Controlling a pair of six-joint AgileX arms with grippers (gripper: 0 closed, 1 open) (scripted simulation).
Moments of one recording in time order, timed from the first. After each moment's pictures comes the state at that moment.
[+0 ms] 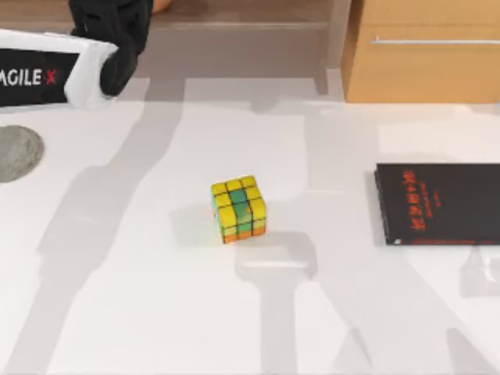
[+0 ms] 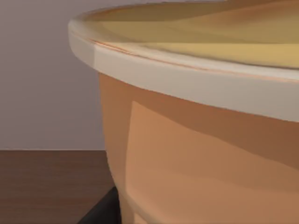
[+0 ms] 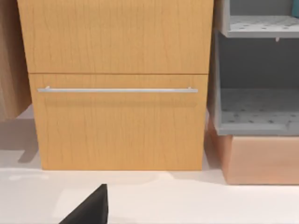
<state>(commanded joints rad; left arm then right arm) -0.32 2.13 1.42 0.71 -0.27 0.00 0.00 0.00 0.00 0.00 0.00 0.00</state>
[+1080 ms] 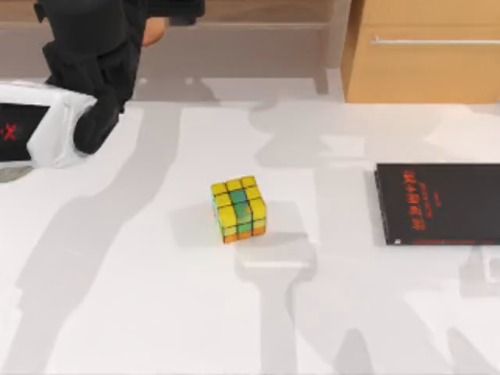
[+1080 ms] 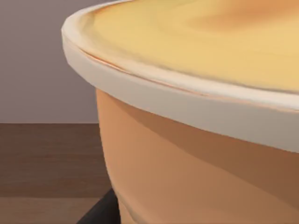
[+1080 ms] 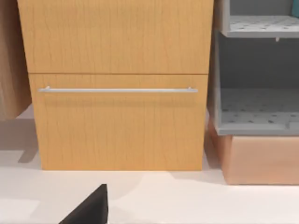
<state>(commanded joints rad) -0.38 1.86 1.07 0.80 -0.33 0.01 0.00 0.00 0.00 0.00 0.00 0.00</state>
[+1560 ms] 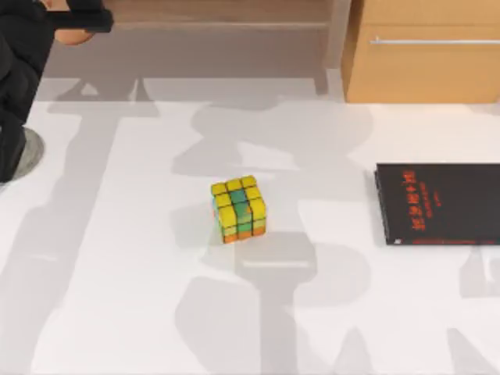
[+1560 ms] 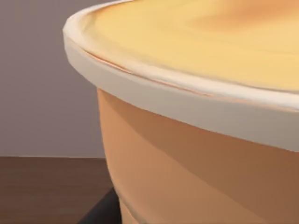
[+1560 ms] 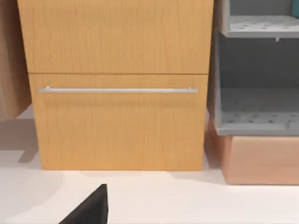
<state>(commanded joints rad) -0.12 1.79 0.86 1.07 0.00 -0.04 0.00 0.00 0.00 0.00 0.00 0.00</state>
